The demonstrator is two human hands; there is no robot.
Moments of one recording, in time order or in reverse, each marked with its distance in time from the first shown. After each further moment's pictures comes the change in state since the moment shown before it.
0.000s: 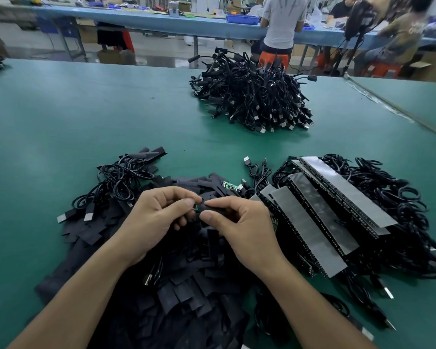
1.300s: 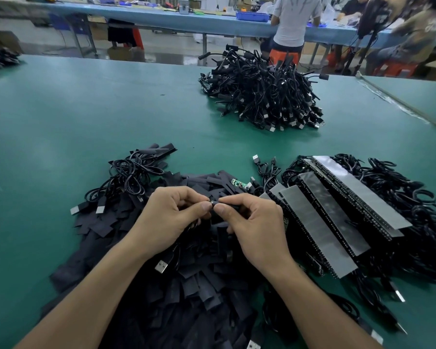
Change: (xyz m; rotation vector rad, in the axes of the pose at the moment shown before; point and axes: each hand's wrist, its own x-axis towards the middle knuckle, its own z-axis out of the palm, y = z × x) left_hand 0.003 -0.016 -0.003 0.165 -0.003 0.115; right_hand -0.002 0.003 0.003 -0.093 0.107 -0.011
